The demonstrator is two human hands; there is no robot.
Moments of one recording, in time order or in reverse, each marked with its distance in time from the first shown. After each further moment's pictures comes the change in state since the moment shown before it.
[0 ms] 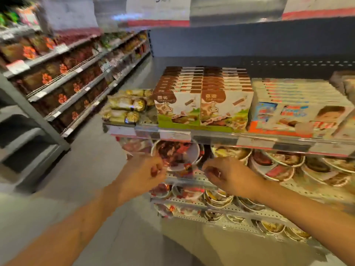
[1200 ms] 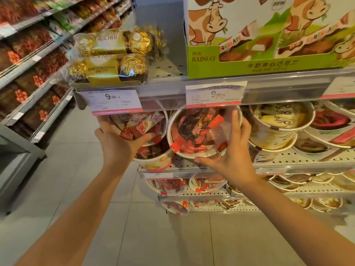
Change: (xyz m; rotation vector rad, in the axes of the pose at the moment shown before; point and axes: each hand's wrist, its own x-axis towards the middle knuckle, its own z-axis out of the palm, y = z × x) left_hand 0.066 -0.163 0.081 -0.464 0.519 -0.303; right_hand 0.093 0.034 0.168 0.109 0.740 0.298
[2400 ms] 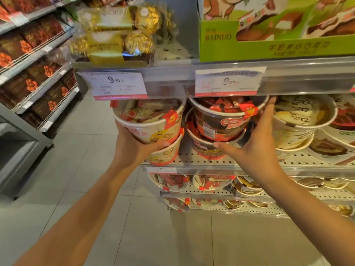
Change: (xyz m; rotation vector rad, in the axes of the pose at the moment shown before) left_hand -0.017 -0.018 0.007 -0.203 -0.293 -0.074; right_hand 0.010 0.001 -0.018 0.173 -0.011 0.202
